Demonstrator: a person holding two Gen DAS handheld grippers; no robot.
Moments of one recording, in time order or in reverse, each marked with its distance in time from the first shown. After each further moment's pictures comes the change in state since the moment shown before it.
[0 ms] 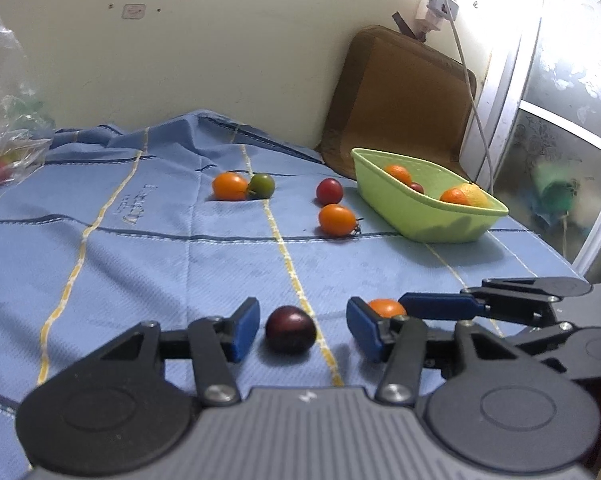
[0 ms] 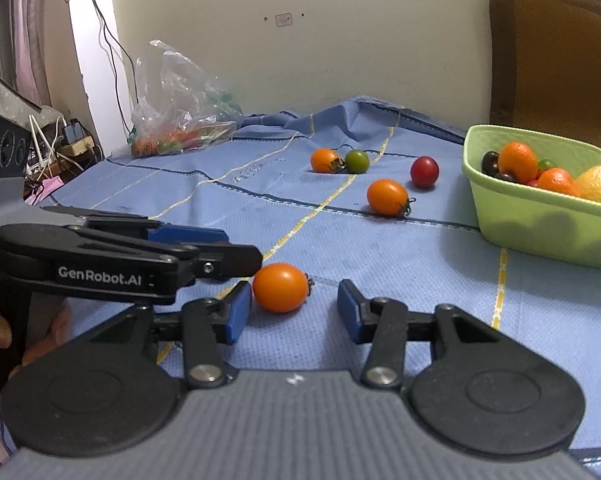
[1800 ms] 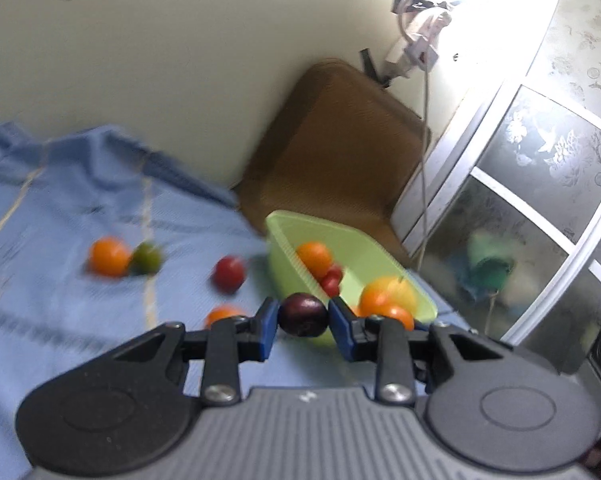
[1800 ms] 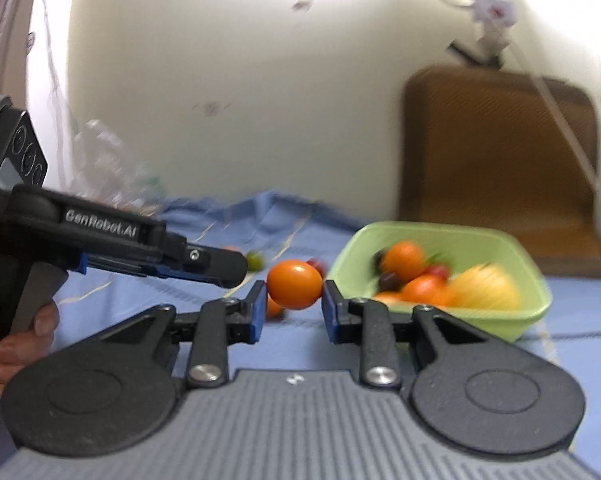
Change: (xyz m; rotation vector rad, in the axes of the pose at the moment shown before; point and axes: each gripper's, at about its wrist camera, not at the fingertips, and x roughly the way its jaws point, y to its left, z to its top) left arm 0.065 -0.020 0.088 -0.140 -0.033 -0.285; right arm -0.047 -0.045 0.024 -0.016 -0.255 -0.219
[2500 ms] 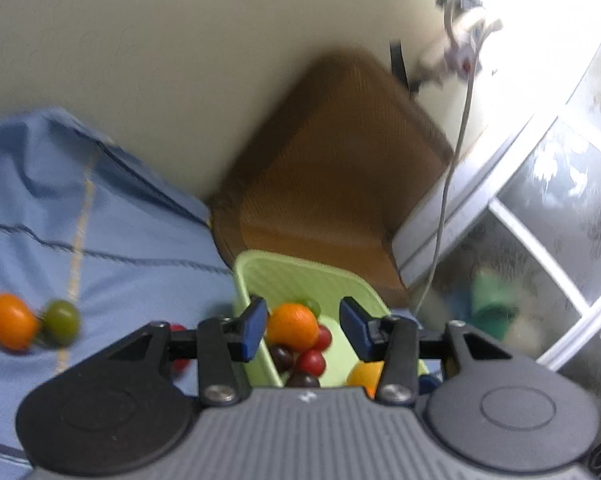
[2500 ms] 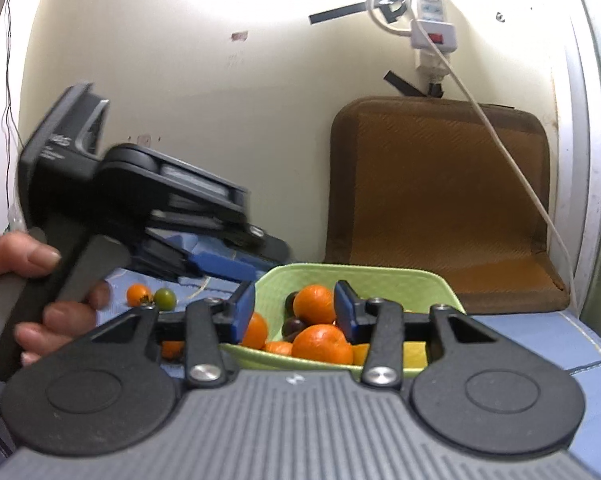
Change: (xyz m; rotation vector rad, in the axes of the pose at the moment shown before) left arm 0.069 0.011 0.045 -0.141 0.003 -0.024; right arm 0.010 -0.040 -0.005 -0.010 -0.122 -0.132
